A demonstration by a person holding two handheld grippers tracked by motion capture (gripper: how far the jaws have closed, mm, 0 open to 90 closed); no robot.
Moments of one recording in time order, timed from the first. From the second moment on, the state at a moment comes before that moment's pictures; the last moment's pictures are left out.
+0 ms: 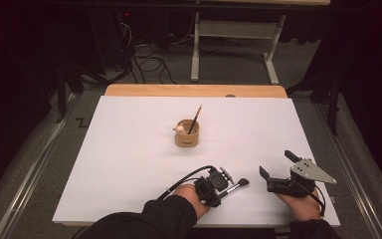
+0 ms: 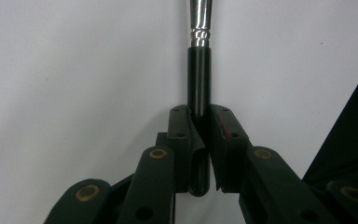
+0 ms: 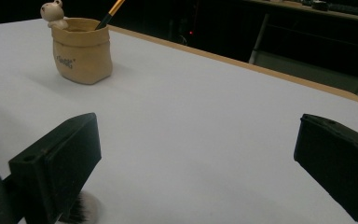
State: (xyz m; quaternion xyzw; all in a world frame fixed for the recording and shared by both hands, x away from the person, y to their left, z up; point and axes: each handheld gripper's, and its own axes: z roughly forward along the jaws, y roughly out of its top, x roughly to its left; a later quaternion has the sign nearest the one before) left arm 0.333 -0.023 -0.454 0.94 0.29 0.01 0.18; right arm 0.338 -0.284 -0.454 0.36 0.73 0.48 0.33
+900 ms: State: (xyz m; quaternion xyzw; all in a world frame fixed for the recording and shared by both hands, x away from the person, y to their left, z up) left arm 0.352 0.070 -0.445 0.90 0.37 0.02 0.21; right arm 0.339 -0.283 -0.455 0.36 0.73 0.48 0.33
